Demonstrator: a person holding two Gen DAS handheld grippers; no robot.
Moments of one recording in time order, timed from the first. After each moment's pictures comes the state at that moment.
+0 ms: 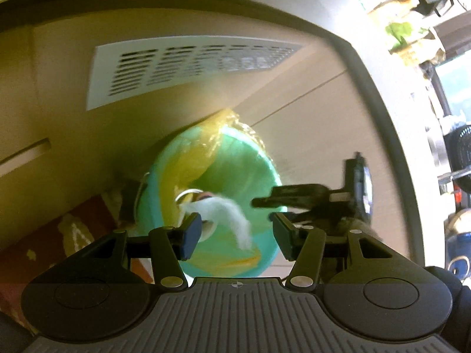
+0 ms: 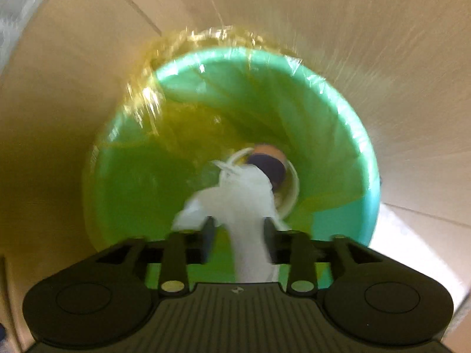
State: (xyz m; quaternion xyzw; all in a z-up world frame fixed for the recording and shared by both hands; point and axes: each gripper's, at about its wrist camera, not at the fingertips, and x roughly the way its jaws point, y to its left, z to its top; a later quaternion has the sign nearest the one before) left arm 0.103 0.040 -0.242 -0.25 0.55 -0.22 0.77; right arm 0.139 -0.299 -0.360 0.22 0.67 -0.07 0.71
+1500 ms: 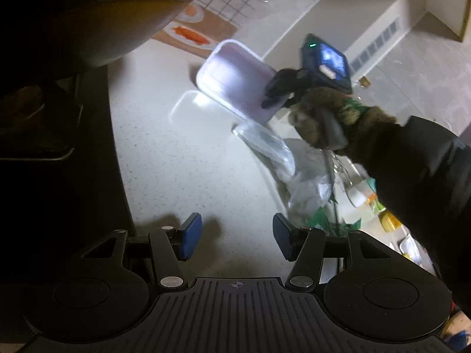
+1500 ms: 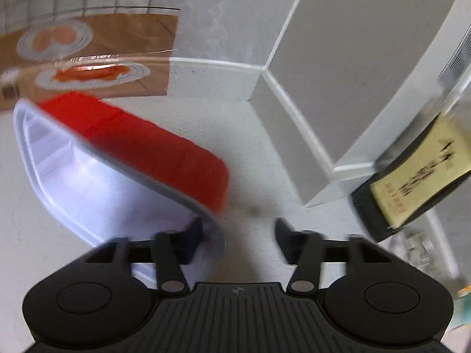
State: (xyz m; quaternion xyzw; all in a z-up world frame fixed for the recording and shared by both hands) left arm 0.202 0.210 -0.085 -0.30 0.35 -0.12 0.88; right arm 0.558 0.026 -0.042 -0.15 0.46 0.07 0.87
